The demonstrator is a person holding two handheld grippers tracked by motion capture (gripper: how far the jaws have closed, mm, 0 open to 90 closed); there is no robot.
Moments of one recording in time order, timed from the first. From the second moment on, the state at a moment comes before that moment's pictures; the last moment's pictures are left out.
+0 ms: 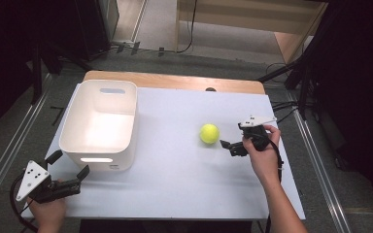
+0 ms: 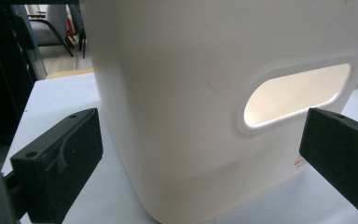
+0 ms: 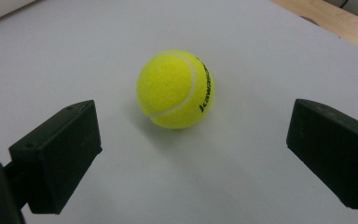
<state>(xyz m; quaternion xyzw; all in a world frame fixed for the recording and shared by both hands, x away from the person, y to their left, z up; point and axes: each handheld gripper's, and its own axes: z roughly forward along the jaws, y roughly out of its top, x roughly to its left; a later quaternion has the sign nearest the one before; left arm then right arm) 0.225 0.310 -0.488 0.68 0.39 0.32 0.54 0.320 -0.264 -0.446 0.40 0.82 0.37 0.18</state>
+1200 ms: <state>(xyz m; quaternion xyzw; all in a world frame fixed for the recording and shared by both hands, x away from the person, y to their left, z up) 0.225 0.309 -0.488 0.68 0.38 0.32 0.53 0.361 -0.236 -0.446 0.40 0.85 0.31 0.13</state>
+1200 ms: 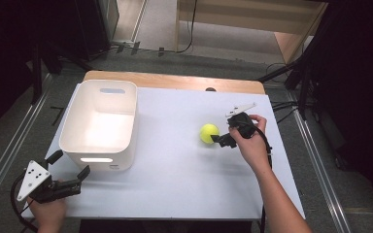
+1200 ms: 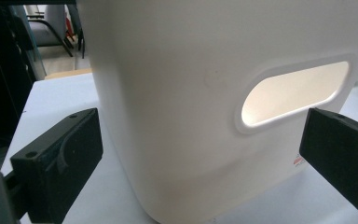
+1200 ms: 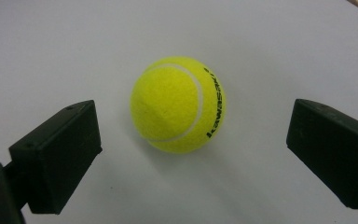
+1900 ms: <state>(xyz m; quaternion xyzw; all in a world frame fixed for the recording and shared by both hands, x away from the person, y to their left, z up) 0.225 0.308 -0.488 0.69 0.38 0.32 0.53 0.384 -0.220 -0.453 0.41 0.86 0.28 0.09</state>
